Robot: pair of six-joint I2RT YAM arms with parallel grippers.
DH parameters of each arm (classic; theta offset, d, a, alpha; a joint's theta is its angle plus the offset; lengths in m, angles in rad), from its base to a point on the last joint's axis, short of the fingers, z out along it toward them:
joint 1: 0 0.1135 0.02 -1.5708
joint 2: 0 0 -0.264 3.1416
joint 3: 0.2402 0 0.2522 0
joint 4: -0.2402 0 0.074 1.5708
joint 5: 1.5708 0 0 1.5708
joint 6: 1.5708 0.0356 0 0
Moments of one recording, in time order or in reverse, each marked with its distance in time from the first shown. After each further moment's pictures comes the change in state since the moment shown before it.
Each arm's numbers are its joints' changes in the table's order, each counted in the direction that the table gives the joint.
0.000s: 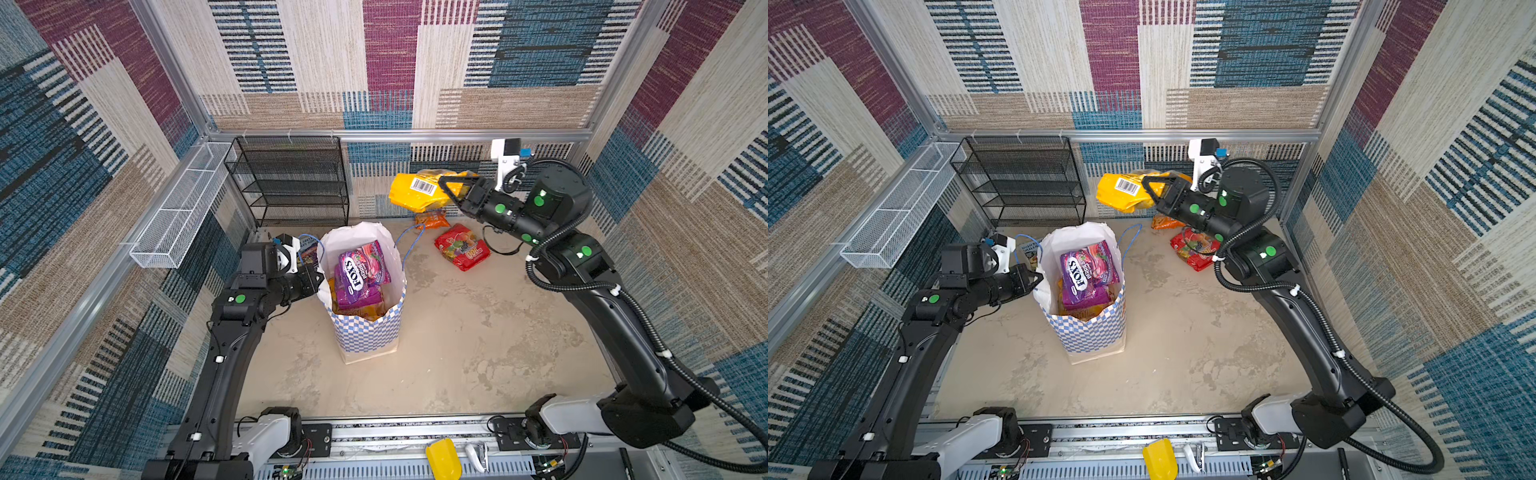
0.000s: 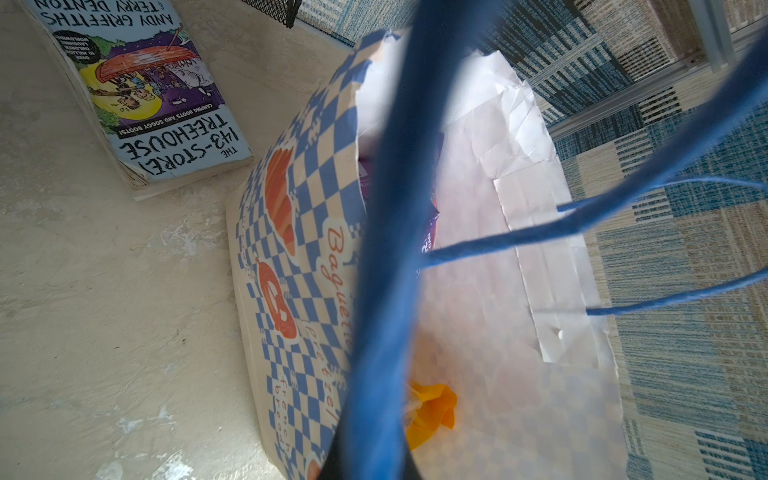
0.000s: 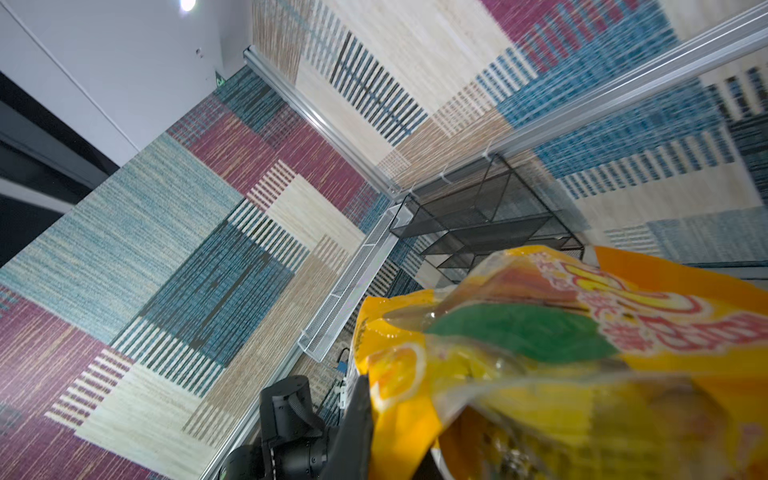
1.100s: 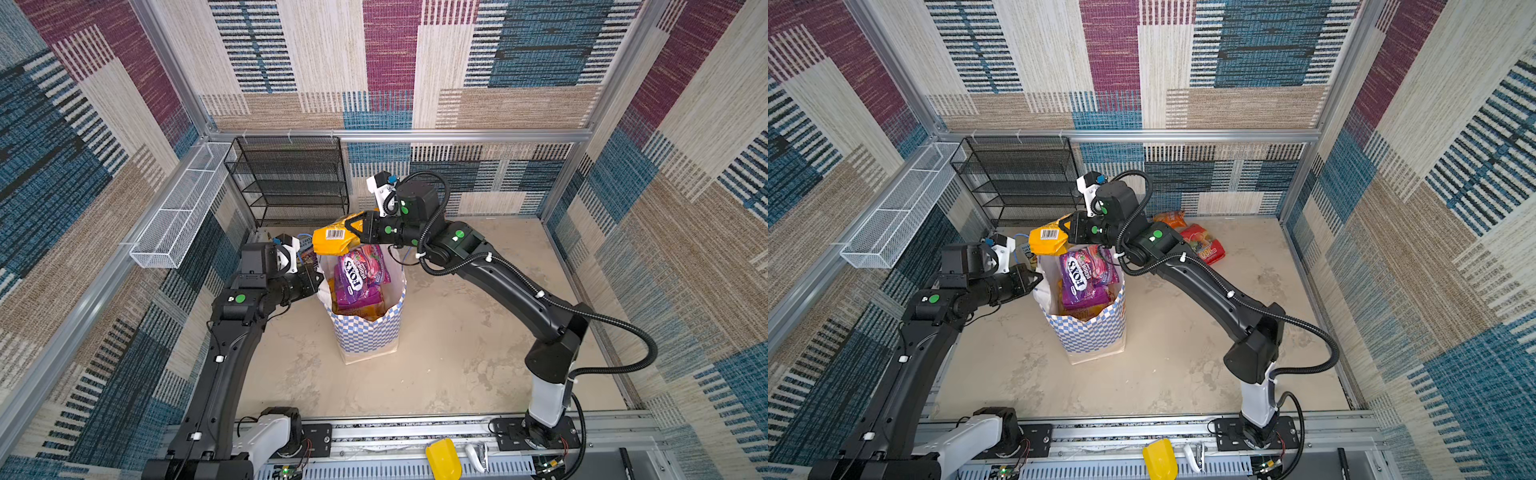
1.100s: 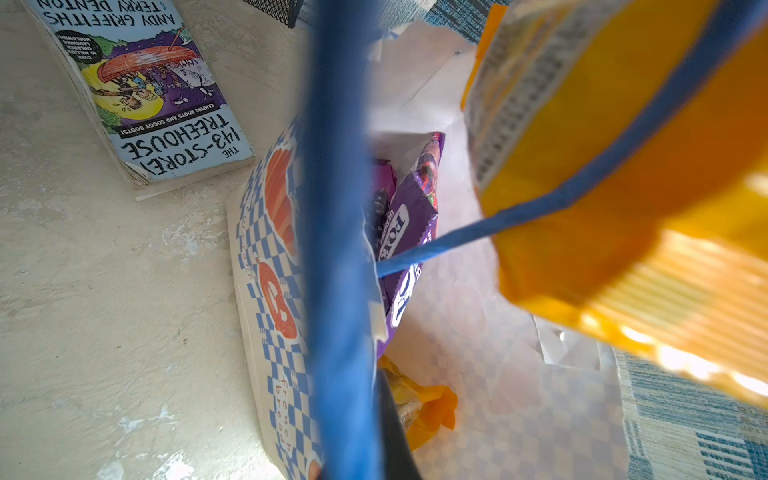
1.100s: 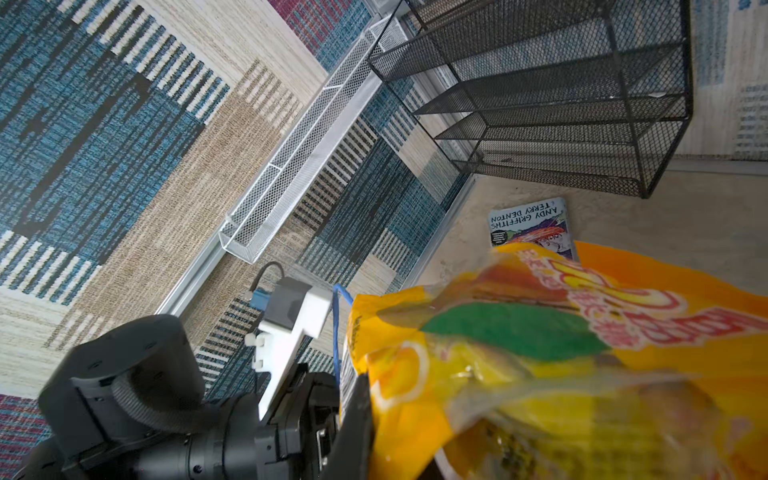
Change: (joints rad) left arm 0.002 0.001 0.000 0.000 0.000 0.000; right arm 0.255 0.517 0.345 -0.167 0.073 -0.166
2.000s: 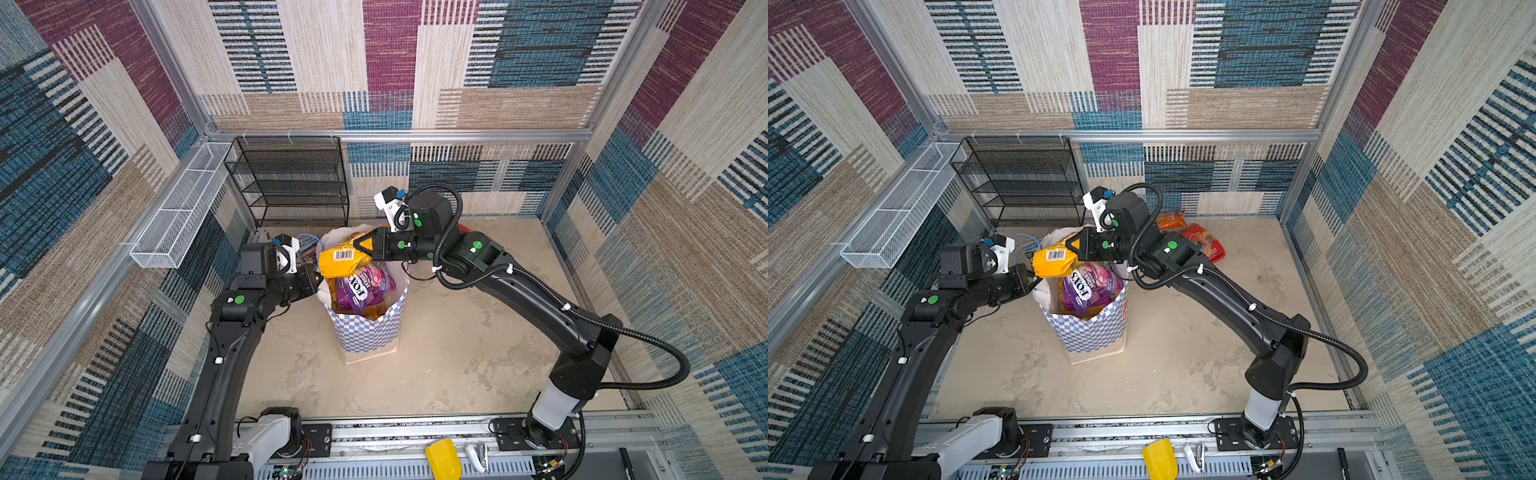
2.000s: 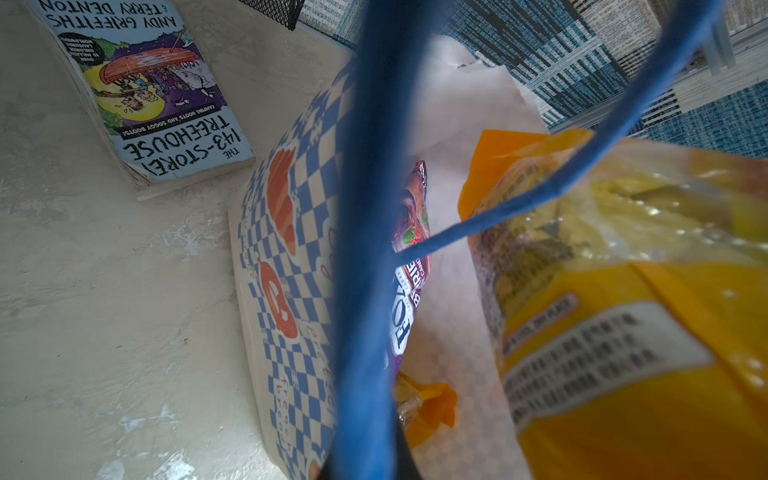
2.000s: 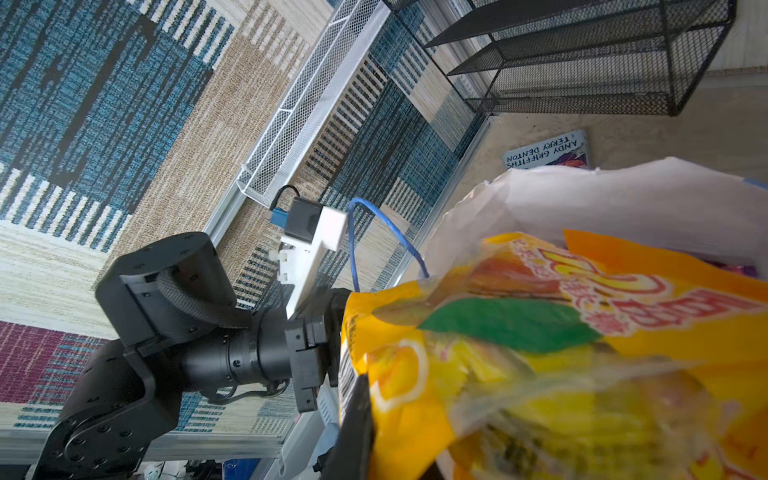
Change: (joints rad) left arm 0.002 -0.006 0.000 -0.002 0.000 0.000; right arm 0.031 -0.190 -0.221 -0.035 -0.075 0.041
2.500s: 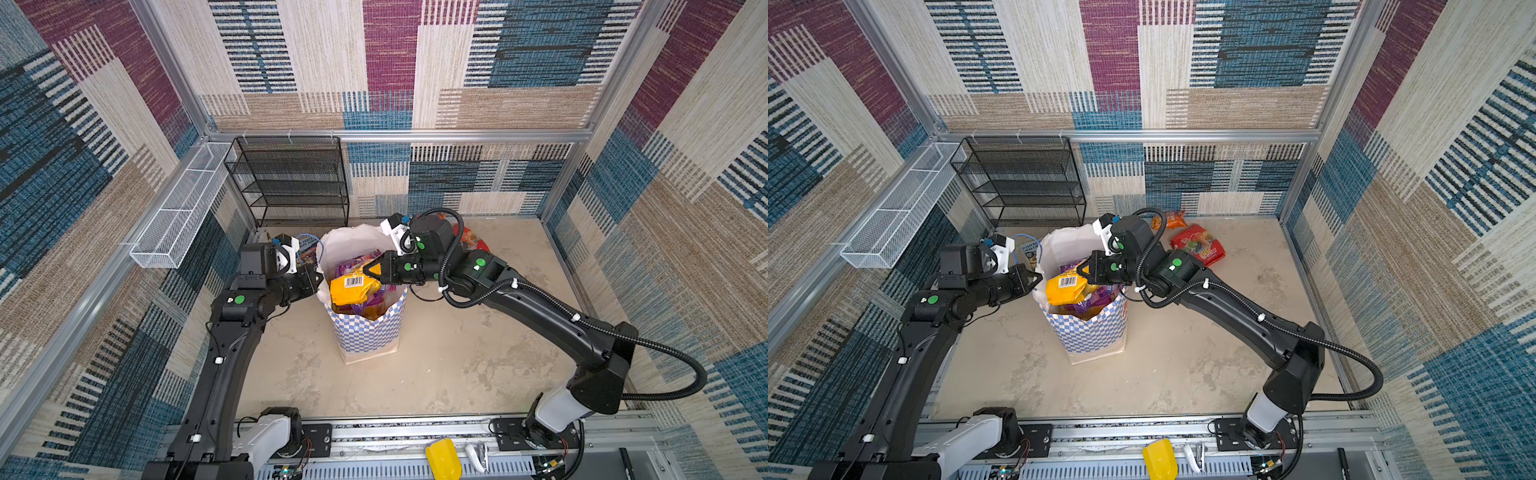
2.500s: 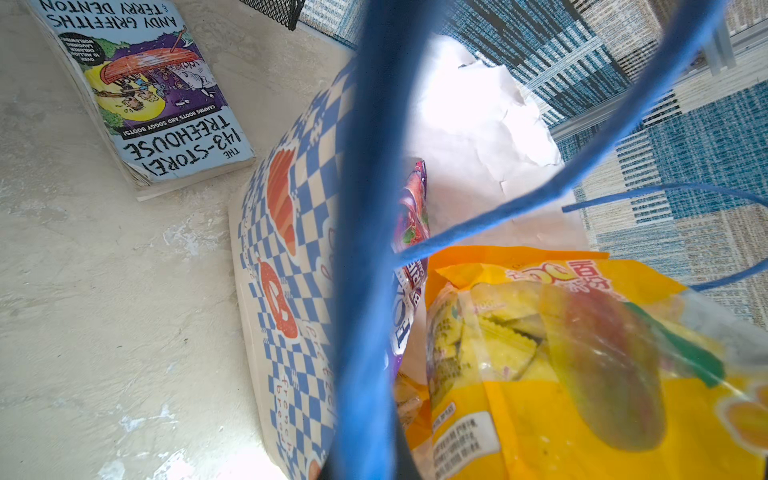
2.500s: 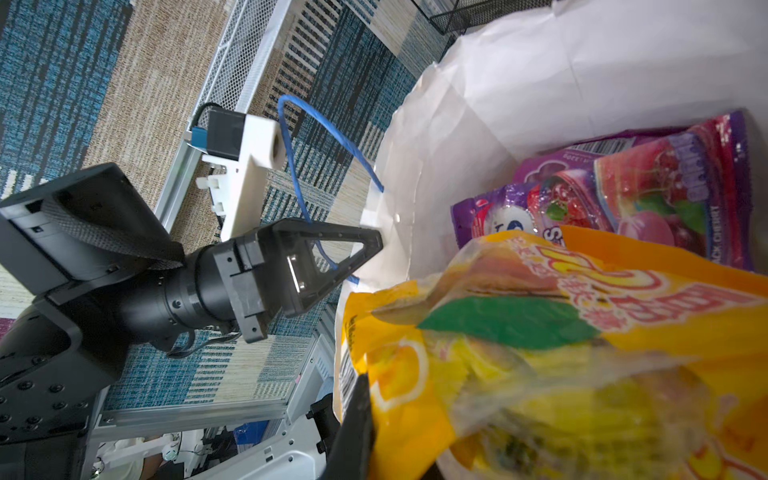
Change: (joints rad) left arm 0.001 0.000 0.000 0.000 0.000 0.000; right arm 0.018 -0.119 -0.252 0.004 0.005 0.080
